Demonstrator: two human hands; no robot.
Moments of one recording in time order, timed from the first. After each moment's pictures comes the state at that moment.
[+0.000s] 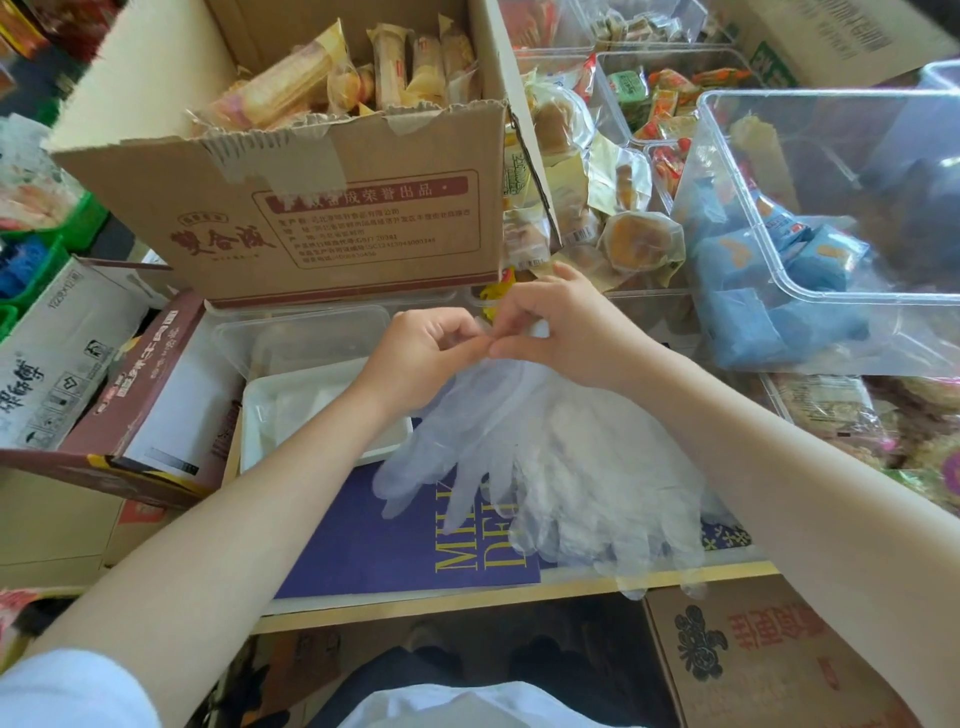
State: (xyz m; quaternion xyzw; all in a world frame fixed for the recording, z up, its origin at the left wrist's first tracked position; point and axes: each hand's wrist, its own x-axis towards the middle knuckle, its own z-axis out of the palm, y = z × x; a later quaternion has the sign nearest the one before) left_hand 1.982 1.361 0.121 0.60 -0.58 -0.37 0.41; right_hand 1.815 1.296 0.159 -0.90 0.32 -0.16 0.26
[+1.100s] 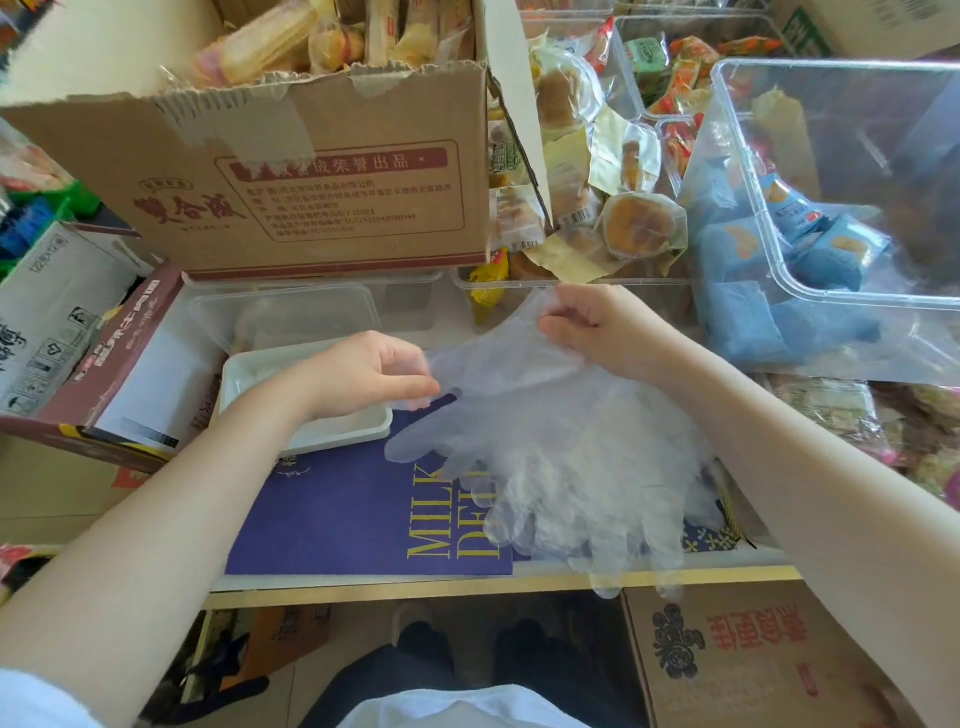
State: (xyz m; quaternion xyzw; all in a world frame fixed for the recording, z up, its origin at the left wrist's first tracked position) left_hand 2.006 1.373 0.117 0.64 -0.58 -0.47 0.17; right_hand 1.770 1.261 0.125 -0.84 0.39 -0.11 0.36
